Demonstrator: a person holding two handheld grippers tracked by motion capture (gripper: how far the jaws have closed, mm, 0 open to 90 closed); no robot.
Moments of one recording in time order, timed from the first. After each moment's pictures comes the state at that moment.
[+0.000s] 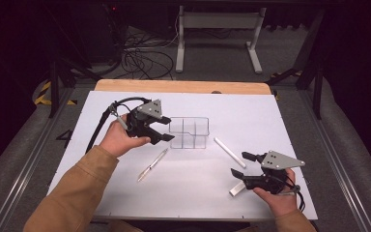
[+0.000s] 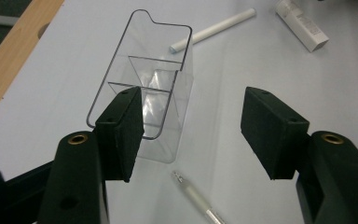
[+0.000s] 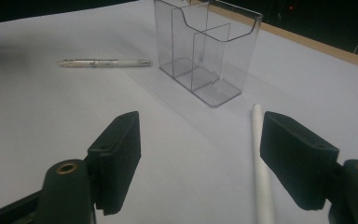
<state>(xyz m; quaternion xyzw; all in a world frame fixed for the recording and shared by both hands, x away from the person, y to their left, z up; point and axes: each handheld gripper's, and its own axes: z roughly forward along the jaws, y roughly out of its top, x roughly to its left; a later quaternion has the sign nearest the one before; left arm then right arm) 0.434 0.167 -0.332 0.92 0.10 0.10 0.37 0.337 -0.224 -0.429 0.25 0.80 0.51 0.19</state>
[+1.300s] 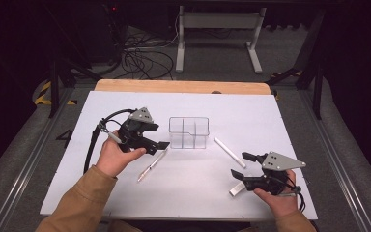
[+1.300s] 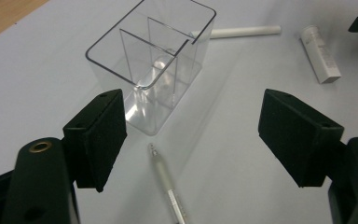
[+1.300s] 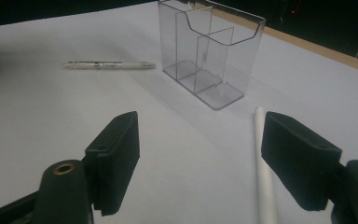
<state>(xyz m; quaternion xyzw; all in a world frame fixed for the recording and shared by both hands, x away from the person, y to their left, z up) 0.400 0.181 -0.352 0.88 0.26 0.09 0.40 0.335 -0.224 -0.428 0.24 0.80 0.52 0.19</state>
